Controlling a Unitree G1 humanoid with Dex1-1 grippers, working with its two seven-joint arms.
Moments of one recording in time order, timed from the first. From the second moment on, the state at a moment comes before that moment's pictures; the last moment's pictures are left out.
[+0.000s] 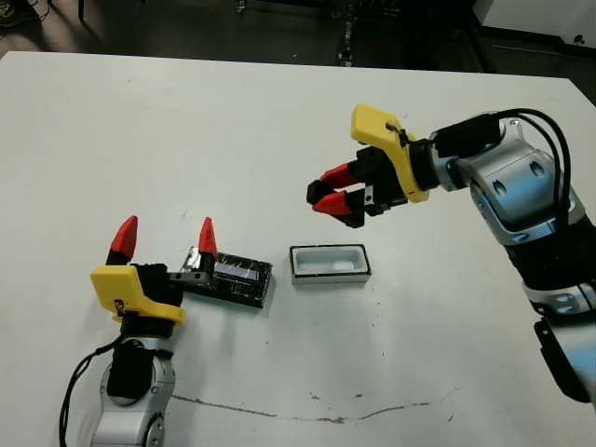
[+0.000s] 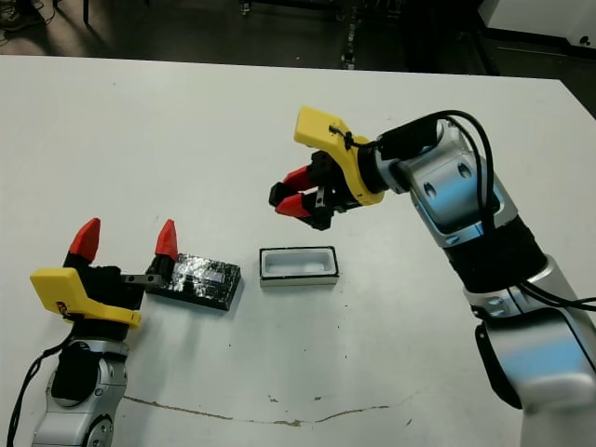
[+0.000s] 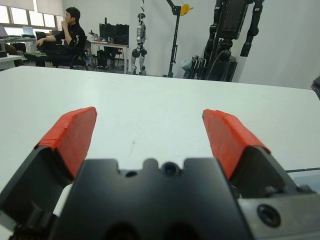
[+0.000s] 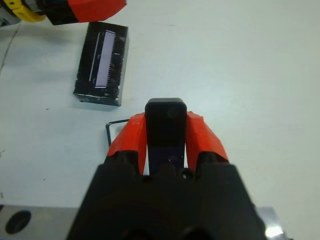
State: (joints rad) left arm 0.23 0.07 0.00 -0.37 -0.11 -0.06 -0.02; right arm -0.91 -0.57 0.43 0.04 0.11 0.73 1.22
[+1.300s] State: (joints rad) left arm 0.23 0.06 -0.01 -0.37 -0.09 -0.06 -0.02; right arm -0.86 -0.58 0.53 0.10 0.13 0.72 1.25
